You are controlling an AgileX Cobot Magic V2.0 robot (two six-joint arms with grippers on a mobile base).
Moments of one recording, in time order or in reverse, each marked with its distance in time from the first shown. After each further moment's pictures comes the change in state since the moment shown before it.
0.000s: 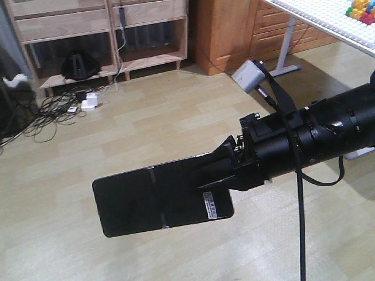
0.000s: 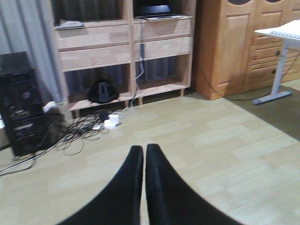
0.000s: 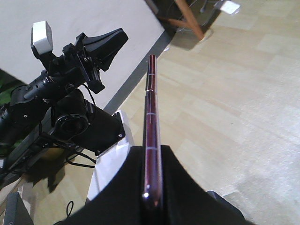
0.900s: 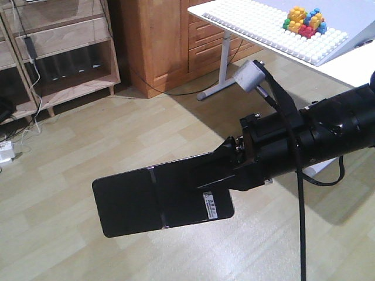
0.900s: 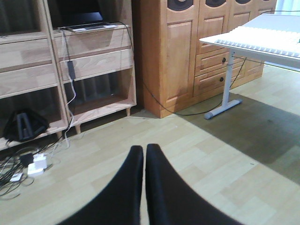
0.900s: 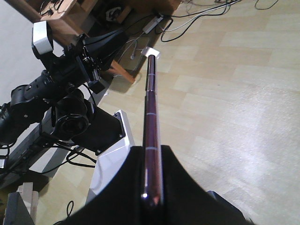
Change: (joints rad) left arm 0.000 0.000 0.000 0.000 0.000 0.000; right arm 0.000 0.000 0.000 0.000 0.000 0.000
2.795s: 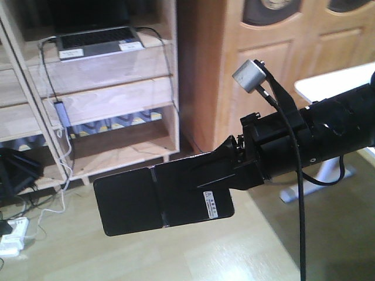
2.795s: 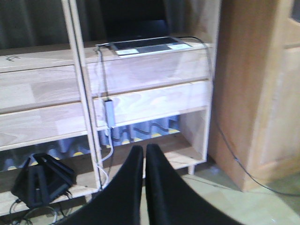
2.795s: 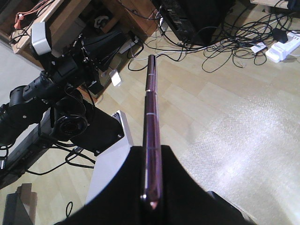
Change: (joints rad) left arm 0.000 0.000 0.000 0.000 0.000 0.000; right arm 0.000 0.000 0.000 0.000 0.000 0.000
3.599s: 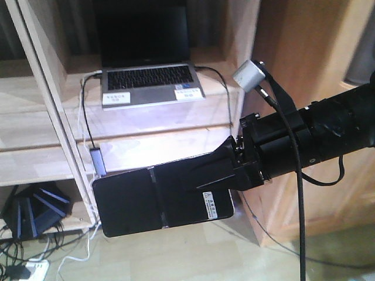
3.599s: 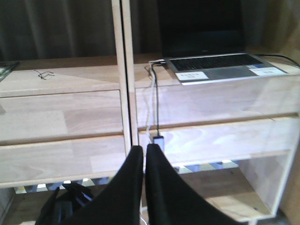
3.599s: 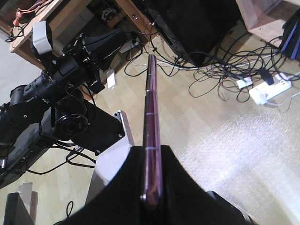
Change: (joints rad) left arm 0.000 0.000 0.000 0.000 0.000 0.000; right arm 0.000 0.000 0.000 0.000 0.000 0.000
